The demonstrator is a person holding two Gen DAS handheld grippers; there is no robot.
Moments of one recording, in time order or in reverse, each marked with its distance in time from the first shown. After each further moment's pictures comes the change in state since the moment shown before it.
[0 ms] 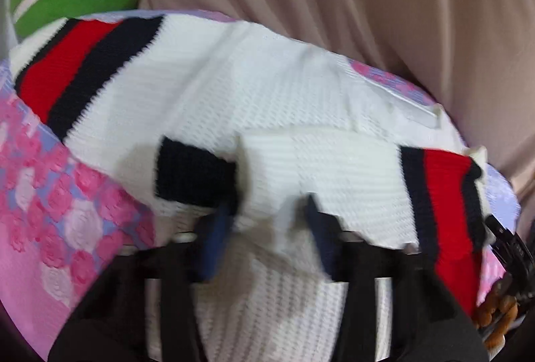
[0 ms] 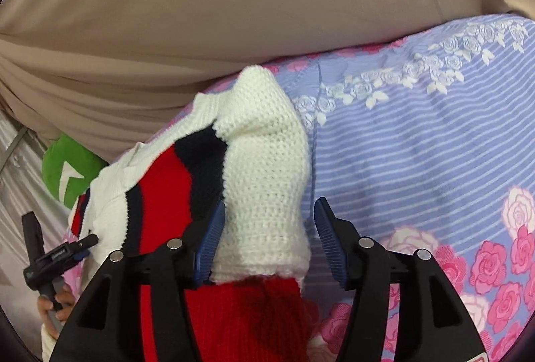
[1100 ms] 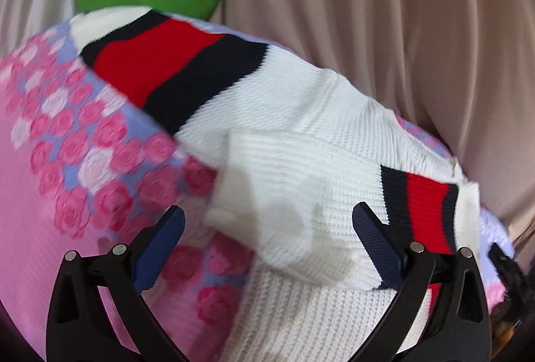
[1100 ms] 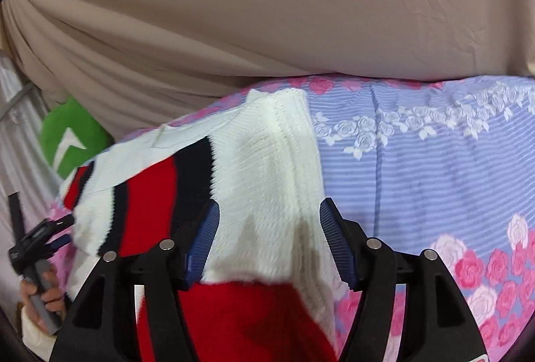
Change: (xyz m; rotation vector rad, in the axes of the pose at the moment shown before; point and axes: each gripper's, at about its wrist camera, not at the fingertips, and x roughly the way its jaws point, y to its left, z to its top) left arm -0.033 0.074 -0.018 -0.193 -0.137 0.006; right arm 0.009 0.069 0.005 -0.208 -0.042 -0.055
